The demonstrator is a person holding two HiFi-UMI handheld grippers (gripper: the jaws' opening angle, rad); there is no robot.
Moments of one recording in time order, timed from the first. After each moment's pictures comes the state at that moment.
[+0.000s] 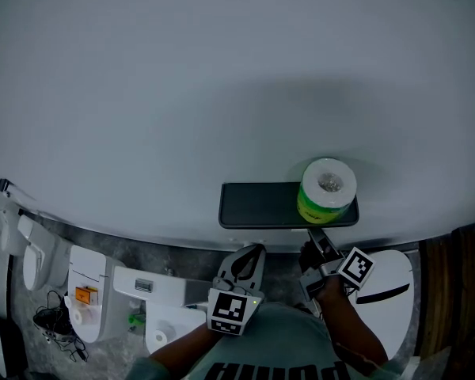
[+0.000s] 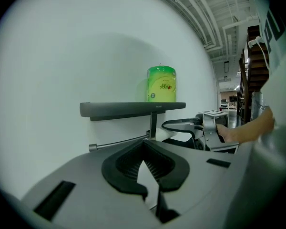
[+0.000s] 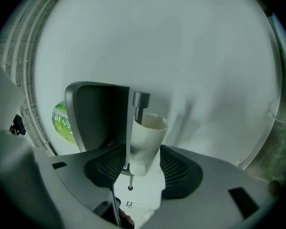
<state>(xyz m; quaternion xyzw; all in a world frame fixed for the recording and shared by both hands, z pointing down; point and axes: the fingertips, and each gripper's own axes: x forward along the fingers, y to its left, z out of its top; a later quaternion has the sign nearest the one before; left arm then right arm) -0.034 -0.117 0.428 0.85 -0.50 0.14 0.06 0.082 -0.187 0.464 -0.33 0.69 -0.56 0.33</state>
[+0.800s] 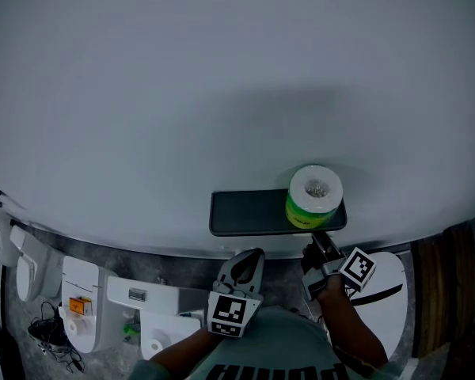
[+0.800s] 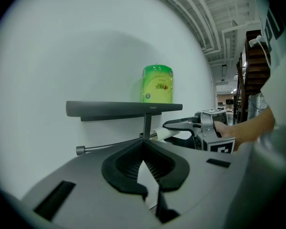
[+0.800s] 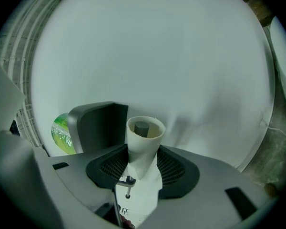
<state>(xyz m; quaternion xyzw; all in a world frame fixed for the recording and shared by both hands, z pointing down) -0.017 -0.121 0.428 0.86 -0.48 0.13 0.07 0.117 -0.192 0.464 -0.37 0.67 -0.55 0.33</state>
